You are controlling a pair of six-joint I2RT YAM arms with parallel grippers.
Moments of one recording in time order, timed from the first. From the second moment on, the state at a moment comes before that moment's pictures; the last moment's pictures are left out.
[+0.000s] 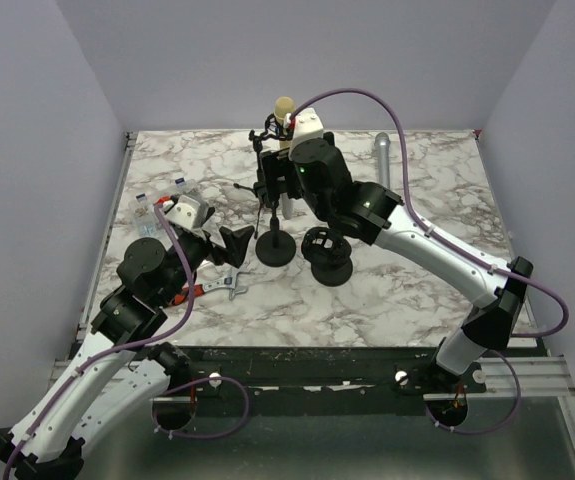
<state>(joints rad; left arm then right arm) -0.62 0.60 0.79 -0.19 -0.06 -0.12 0.97 1.65 1.75 -0.44 0.58 0.16</state>
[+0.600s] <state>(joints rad) -0.62 0.67 0.78 -0.18 -0.05 -0.13 0.98 1.75 1.80 -0.41 0.67 0.10</state>
